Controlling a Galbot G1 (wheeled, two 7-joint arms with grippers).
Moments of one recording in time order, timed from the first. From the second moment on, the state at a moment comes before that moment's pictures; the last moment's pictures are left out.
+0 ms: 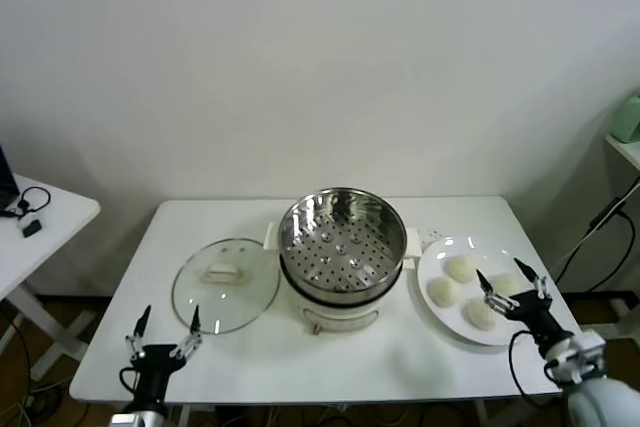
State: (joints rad) left arm 1.68 -1.49 -0.69 -1.93 -0.04 -0.21 0.02; right arm -1.36 0.82 0.67 1.73 0.37 -0.08 -0.38
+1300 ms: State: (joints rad) left arm 1.65 -1.47 -0.69 -1.93 -0.01 -0.18 0.00; right arm 0.03 0.75 -0.76 0.89 -0.08 0.03 -1.14
